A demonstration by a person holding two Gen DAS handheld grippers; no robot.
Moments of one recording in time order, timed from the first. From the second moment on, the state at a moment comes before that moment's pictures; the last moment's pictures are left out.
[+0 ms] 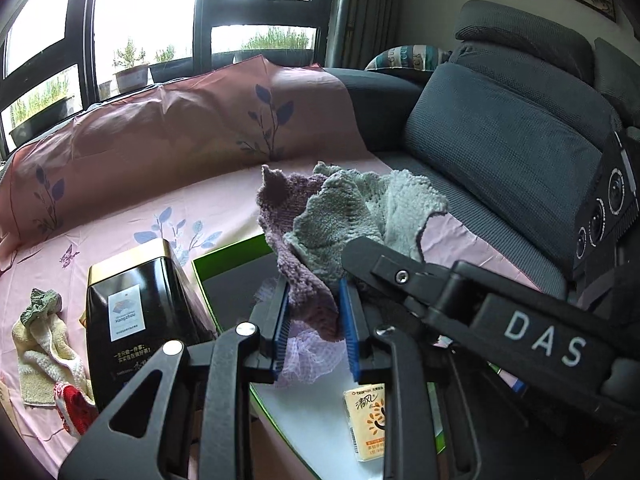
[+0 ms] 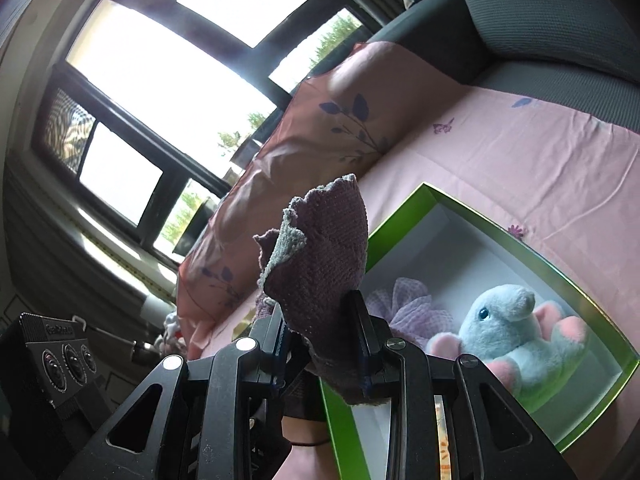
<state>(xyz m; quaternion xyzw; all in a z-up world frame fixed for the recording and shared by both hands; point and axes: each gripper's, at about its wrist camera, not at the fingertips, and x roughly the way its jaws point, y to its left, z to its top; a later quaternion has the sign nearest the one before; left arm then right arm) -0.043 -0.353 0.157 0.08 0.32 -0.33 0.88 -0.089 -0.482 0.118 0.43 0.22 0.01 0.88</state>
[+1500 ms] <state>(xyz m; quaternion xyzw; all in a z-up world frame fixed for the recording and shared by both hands) -0.025 0.003 0.107 -0.08 0.37 -0.04 0.92 -0.053 -0.262 0.178 0.19 0.30 0.07 0.93</state>
